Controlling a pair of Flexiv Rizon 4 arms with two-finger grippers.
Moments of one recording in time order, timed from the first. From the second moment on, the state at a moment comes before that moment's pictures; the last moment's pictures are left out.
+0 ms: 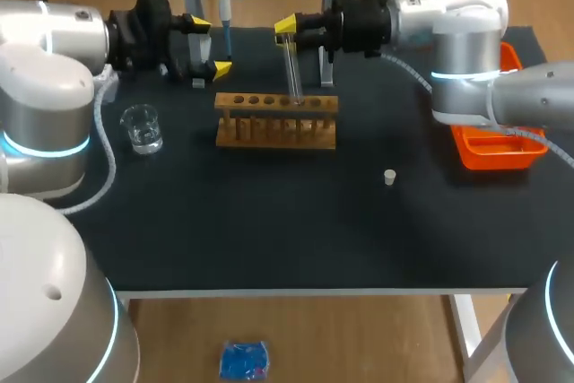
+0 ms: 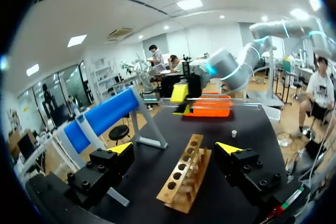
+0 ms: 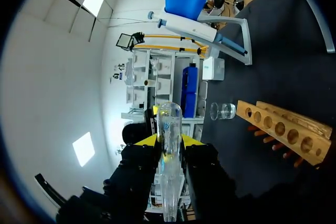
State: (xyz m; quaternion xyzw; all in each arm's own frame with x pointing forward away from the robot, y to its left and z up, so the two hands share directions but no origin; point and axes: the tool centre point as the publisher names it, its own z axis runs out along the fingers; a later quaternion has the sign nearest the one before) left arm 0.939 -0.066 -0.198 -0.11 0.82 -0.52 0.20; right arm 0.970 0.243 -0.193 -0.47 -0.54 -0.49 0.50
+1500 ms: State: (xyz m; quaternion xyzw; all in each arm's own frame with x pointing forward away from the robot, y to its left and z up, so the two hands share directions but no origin) left arm 0.893 -0.133 -0.191 0.37 0.62 -0.43 0.53; right arm 0.970 0.243 -0.193 -0.47 -0.54 -0.49 0.50
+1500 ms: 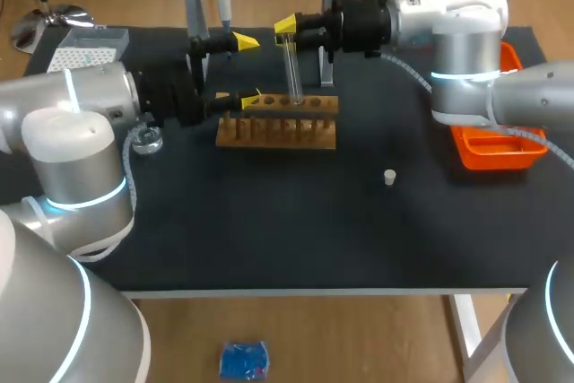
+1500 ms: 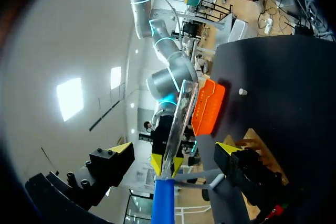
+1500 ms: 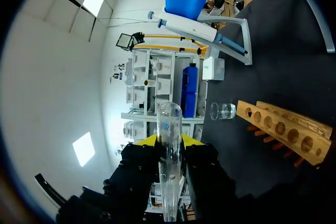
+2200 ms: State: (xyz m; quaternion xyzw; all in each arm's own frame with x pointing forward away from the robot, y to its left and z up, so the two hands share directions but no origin) left arm 0.889 -0.151 -0.186 0.47 0.58 -0.35 0.57; right arm 0.970 0.243 -0.193 -0.47 -0.54 -0.49 0.50
